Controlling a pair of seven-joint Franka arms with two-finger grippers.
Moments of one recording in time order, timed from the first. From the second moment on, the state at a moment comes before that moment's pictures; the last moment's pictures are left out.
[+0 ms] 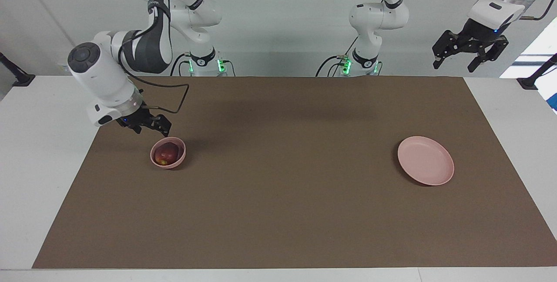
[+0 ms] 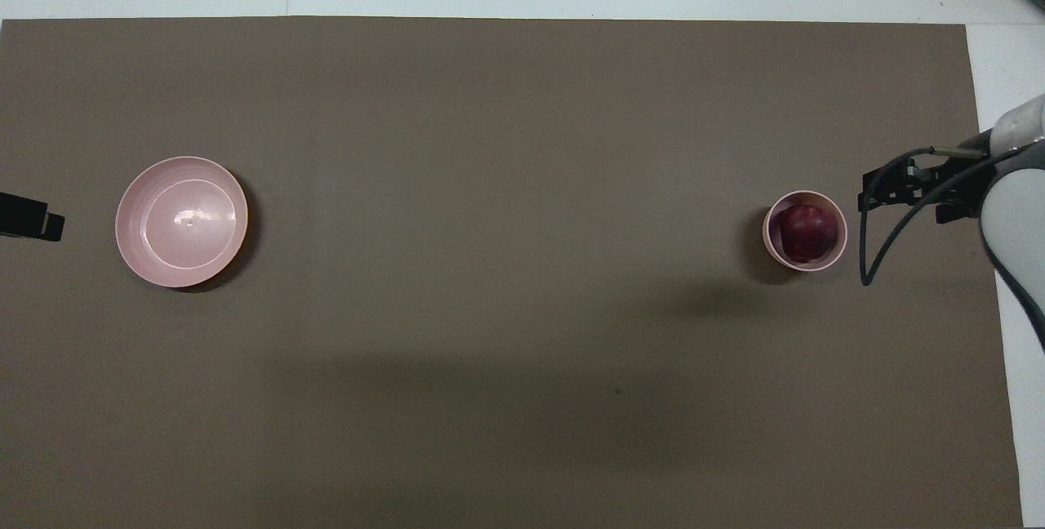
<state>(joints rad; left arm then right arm) -0.07 -0.02 0.04 -1.43 -0.03 1.41 0.13 0.04 0.09 -0.12 -1.67 0.05 1.68 0.06</state>
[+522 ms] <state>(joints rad) -0.07 -0.02 0.04 -1.43 -0.03 1.41 0.13 0.04 -0.02 -0.12 -1.57 0.01 1.48 0.06</state>
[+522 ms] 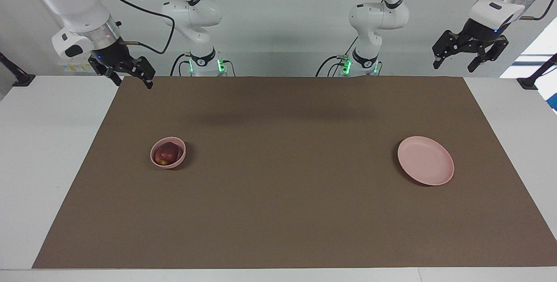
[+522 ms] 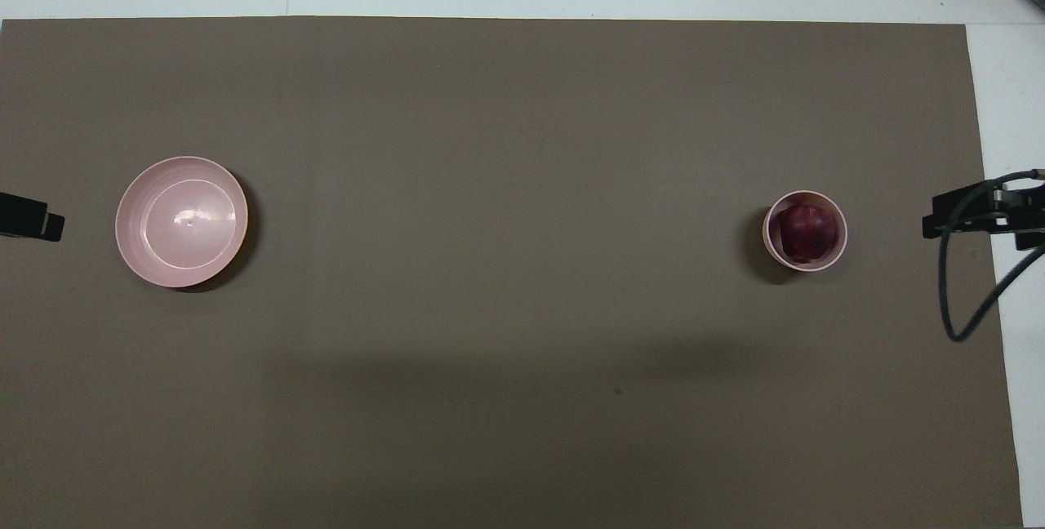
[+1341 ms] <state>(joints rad) -0.07 -0.02 0.04 -1.43 -0.03 1.41 0.13 0.03 -0.08 -0.13 -1.56 0.00 1.40 0.03</state>
